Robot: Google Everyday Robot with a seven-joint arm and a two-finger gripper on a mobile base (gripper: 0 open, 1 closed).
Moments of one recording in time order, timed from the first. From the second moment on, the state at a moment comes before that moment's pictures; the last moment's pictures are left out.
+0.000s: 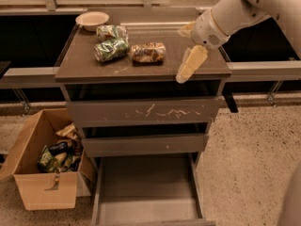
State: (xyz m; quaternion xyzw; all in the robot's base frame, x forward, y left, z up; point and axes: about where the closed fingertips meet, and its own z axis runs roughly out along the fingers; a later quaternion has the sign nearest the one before) arm 0.655 -0.098 0.905 -0.64 0.68 0.14 0.32
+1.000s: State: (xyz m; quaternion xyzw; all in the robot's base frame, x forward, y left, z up) arm 0.744 -0.077 0.900 -0.61 0.67 0.16 0.39
